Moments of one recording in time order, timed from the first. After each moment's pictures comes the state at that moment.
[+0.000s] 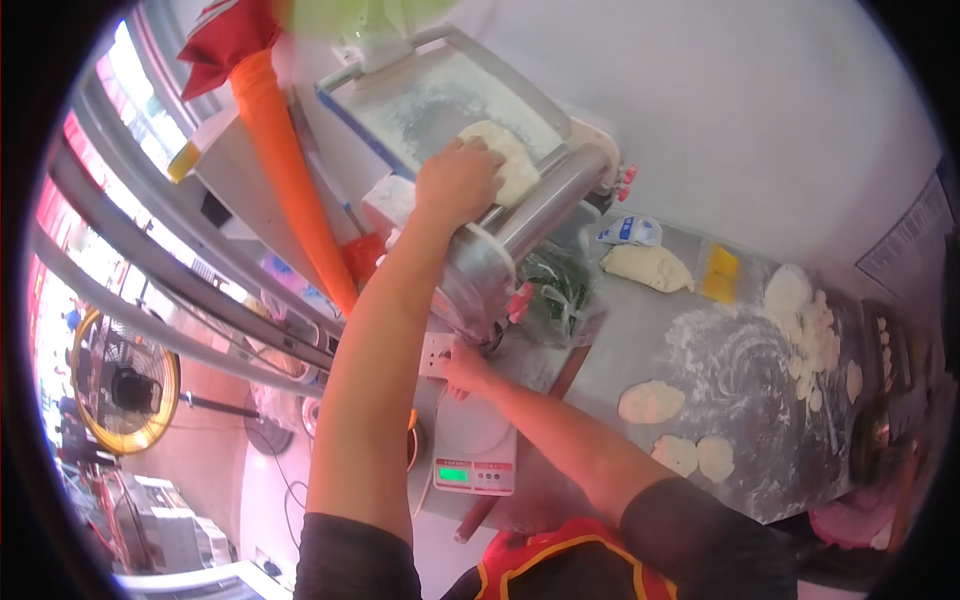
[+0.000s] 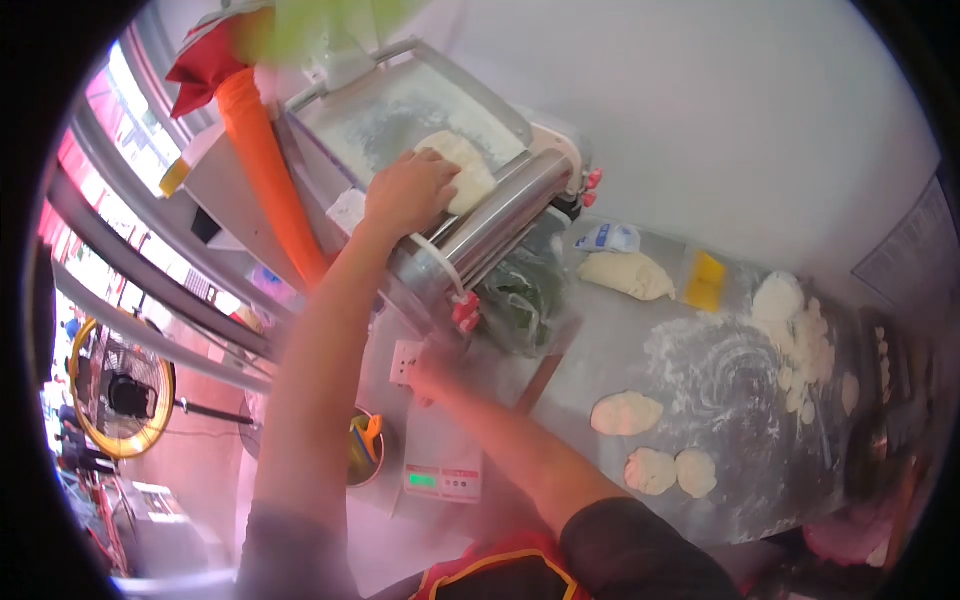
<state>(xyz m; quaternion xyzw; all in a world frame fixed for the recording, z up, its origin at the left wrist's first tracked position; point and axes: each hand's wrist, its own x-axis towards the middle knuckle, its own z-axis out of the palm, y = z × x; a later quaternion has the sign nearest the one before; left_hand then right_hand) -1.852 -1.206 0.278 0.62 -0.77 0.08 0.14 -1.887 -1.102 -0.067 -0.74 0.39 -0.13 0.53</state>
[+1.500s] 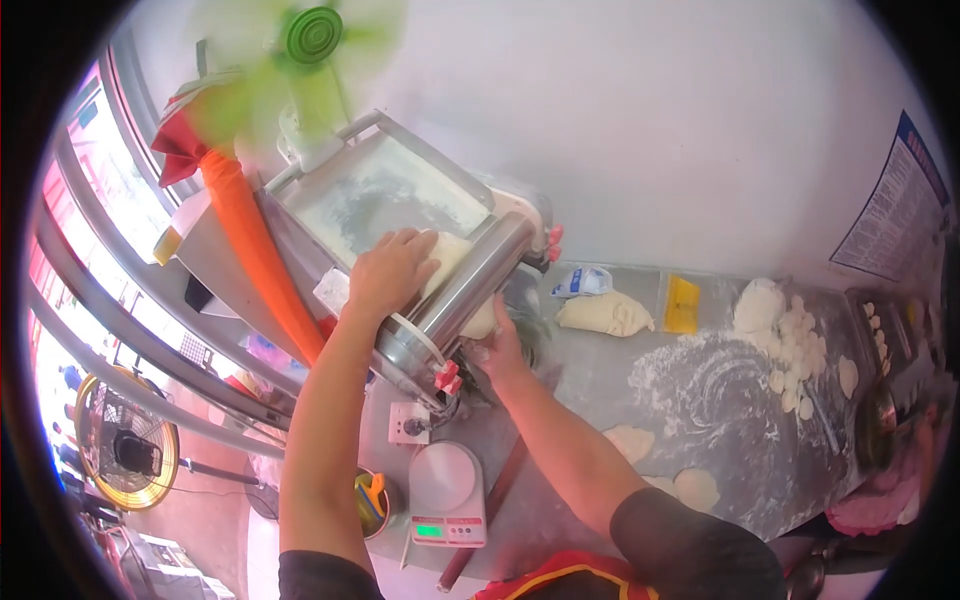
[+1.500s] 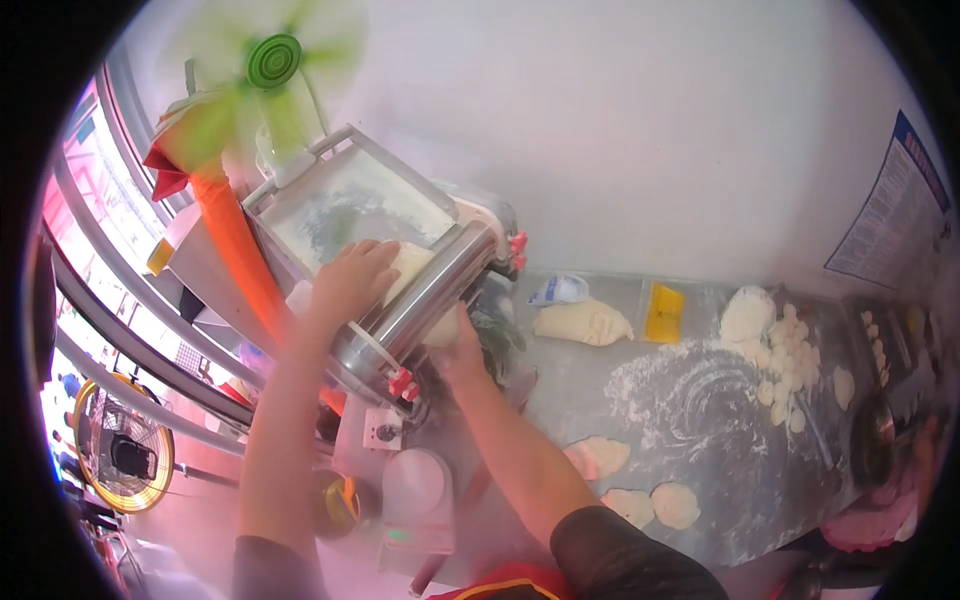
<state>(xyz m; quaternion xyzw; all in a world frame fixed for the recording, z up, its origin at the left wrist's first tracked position) -1.867 -1.199 0.286 0.60 -0.79 0.09 0.13 -2.008 -1.205 0.109 -0.07 0.06 -0.55 0.83</state>
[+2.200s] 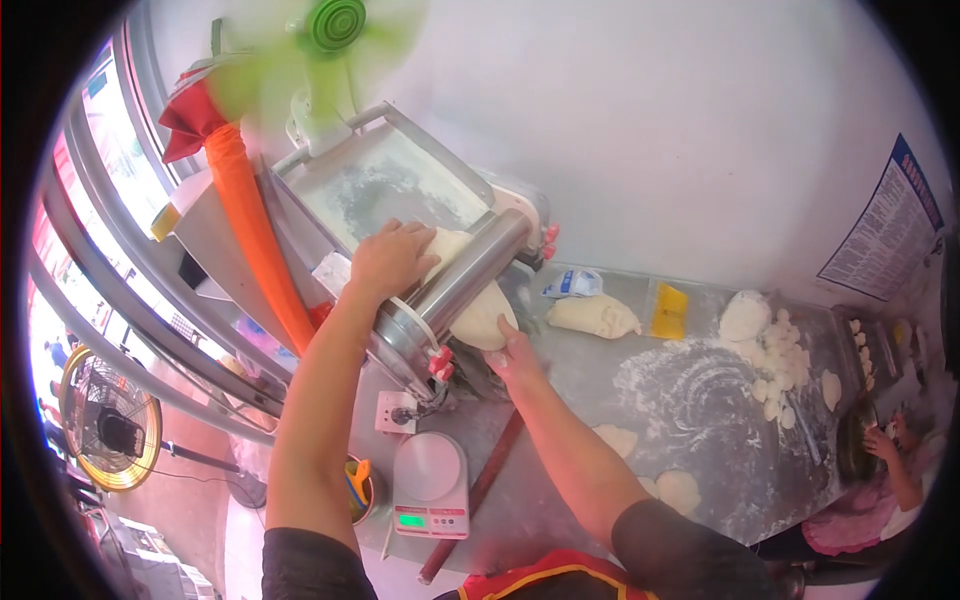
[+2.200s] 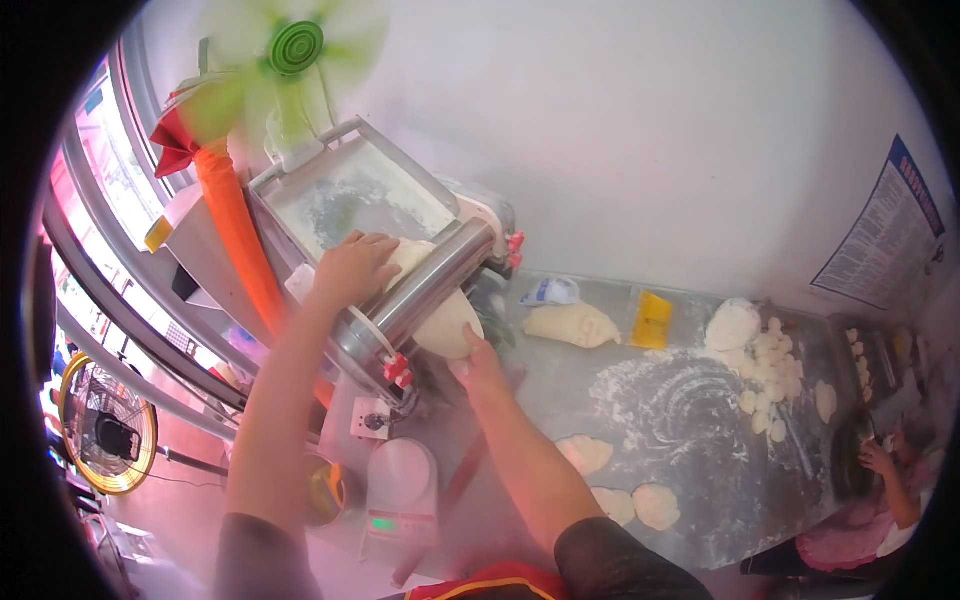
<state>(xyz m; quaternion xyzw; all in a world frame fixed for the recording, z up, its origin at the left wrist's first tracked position) -1.862 -1.202 0.281 0.61 -0.78 0.10 0.10 -2.046 -1.197 0.063 -0.08 0.16 -0.52 0.83</state>
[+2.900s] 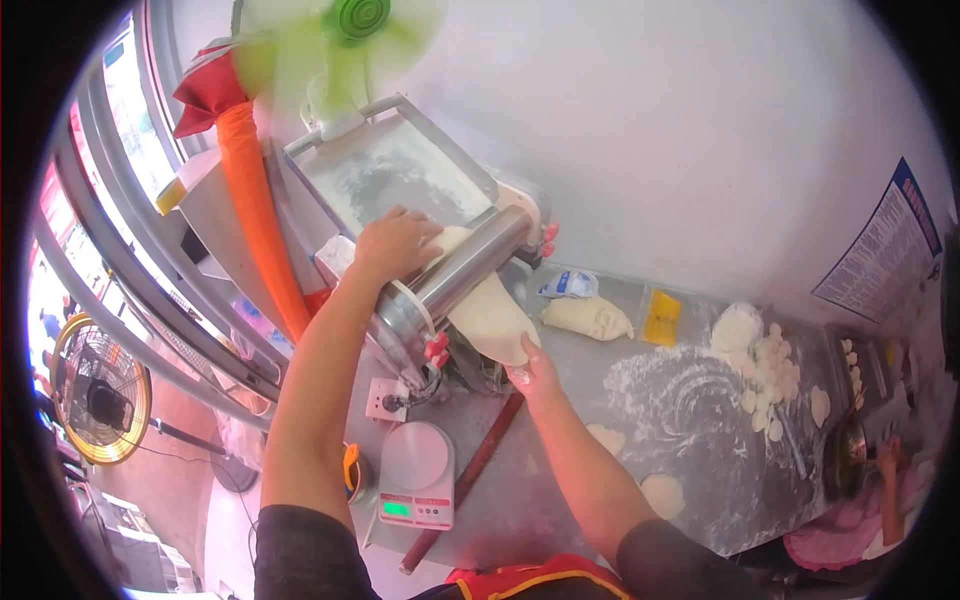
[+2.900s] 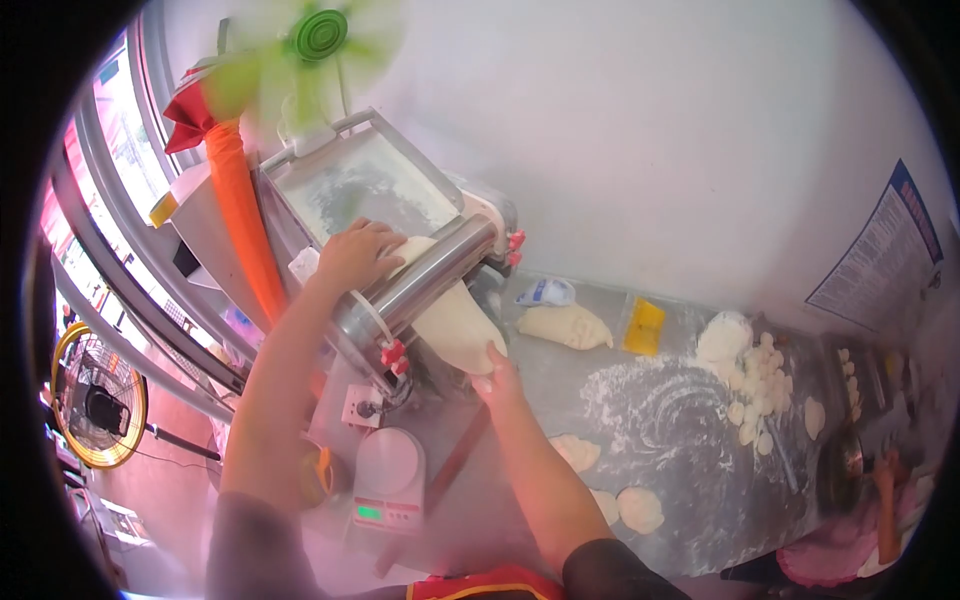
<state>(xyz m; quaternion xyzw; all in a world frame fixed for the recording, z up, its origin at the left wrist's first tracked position) -1.861 -1.197 0.286 0.60 -0.79 0.07 0.11 -2.094 -1.165 0.044 -0.03 0.19 -0.56 0.81</state>
